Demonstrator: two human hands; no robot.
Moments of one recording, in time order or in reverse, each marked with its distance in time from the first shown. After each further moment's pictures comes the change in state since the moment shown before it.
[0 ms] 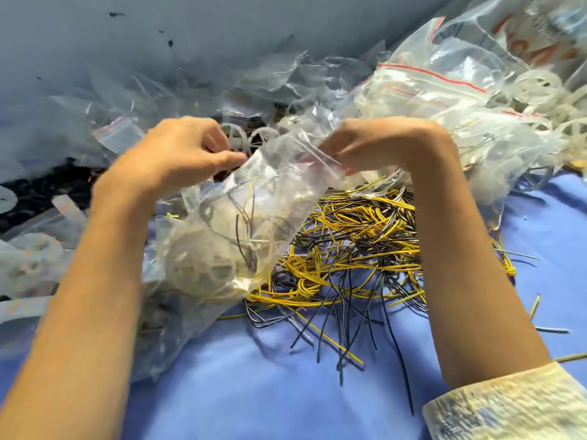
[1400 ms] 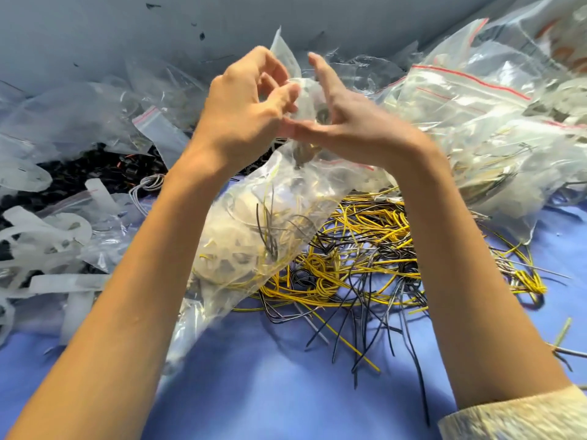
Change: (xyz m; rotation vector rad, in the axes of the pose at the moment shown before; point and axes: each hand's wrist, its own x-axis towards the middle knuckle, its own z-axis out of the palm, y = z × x) left_hand -0.010 0.050 0.002 -0.646 0.328 0.171; right_hand 0.022 -0.029 0.020 0.090 0.309 -0.135
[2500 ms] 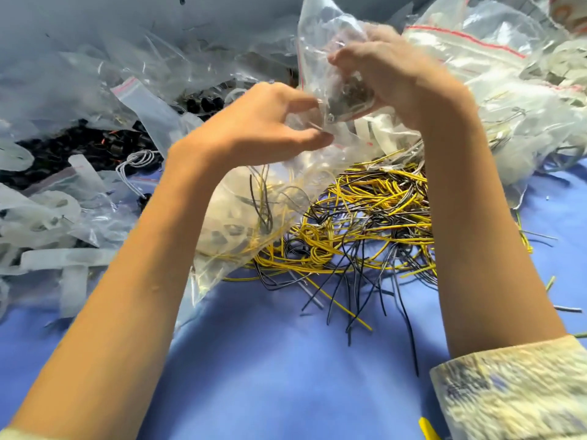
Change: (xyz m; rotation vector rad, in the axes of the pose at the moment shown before) left_hand -0.010 -0.007 0.013 0.324 -0.497 0.174; right_hand -0.011 0.006 -0.020 0.515 0.120 0.175
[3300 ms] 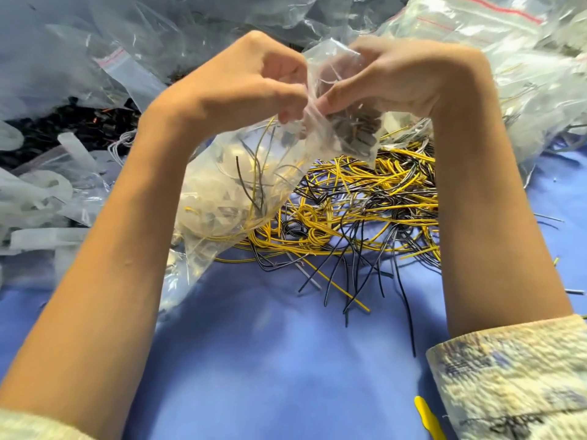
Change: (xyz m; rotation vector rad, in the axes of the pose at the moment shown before) left_hand -0.009 0.006 -0.012 -0.234 -0.045 -0.038; right_hand -0.016 0.009 -0.005 -0.183 -0.487 0.060
